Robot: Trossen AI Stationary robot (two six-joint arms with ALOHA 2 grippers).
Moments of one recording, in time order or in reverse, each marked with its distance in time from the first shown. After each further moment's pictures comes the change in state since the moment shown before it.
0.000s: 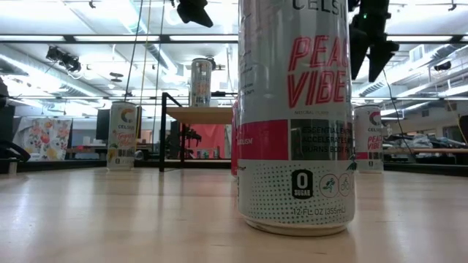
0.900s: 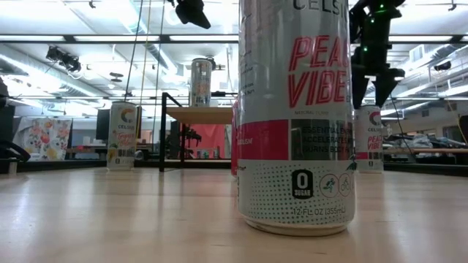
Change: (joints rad) left arm 0.000 0.000 0.000 -0.025 0.000 0.013; right arm -0.158 -0.005 -0.224 0.198 -0.027 -0.021
